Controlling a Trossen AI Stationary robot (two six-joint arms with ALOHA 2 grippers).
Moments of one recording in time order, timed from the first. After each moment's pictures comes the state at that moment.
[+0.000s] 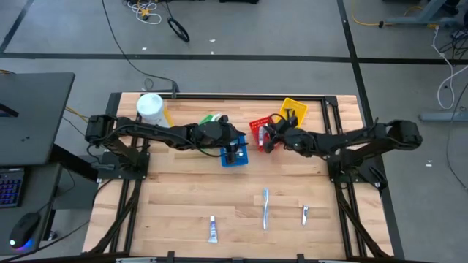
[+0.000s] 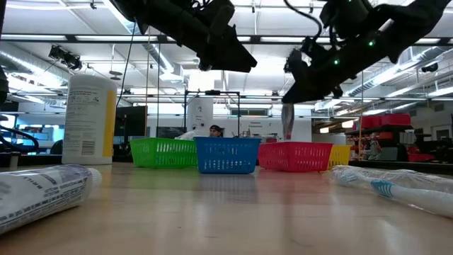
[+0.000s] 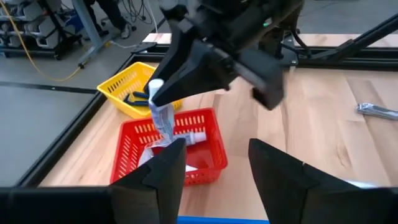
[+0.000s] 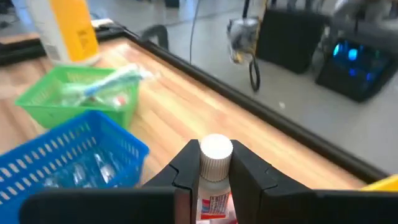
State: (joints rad) left arm 0.06 1.59 1.02 0.20 -0.21 0.01; right arm -0.08 1.30 0.54 0.32 0.64 0.23
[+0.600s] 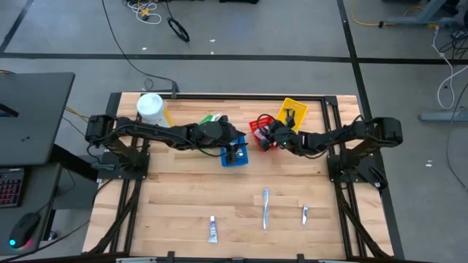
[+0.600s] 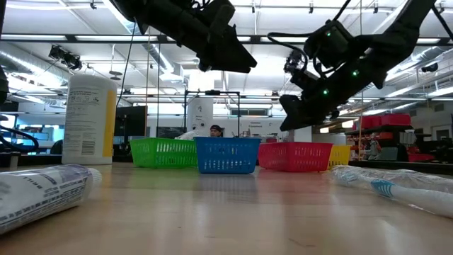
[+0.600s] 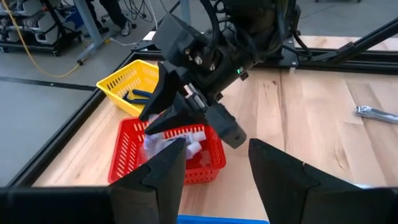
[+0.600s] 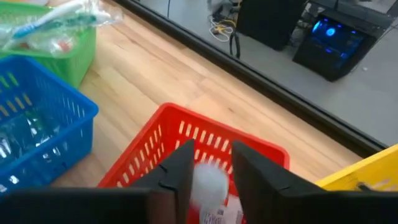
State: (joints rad) left arm 0.06 1.59 1.02 0.20 -0.21 -0.01; right arm -0.16 1.51 0.54 0.39 0.64 0.23
